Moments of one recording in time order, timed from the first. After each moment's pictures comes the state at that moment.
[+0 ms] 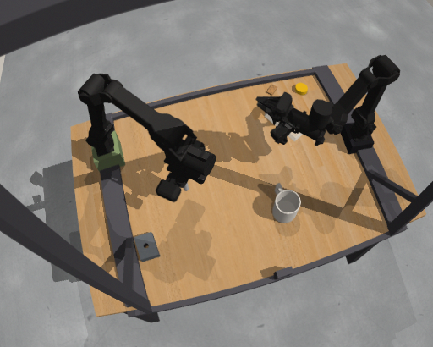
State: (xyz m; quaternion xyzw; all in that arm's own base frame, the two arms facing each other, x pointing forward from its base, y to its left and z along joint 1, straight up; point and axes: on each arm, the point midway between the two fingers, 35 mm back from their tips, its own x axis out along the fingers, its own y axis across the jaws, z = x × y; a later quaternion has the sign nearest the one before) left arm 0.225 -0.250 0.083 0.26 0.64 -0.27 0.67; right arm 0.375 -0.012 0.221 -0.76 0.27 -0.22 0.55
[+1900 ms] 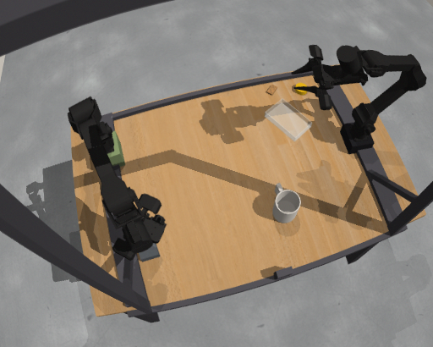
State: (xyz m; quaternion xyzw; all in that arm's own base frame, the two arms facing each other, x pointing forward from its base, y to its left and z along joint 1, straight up) left arm 0.063 -0.367 0.067 0.26 0.64 -0.27 0.67; right arm 0.265 -0.031 0.302 -0.25 0.25 -0.09 0.93
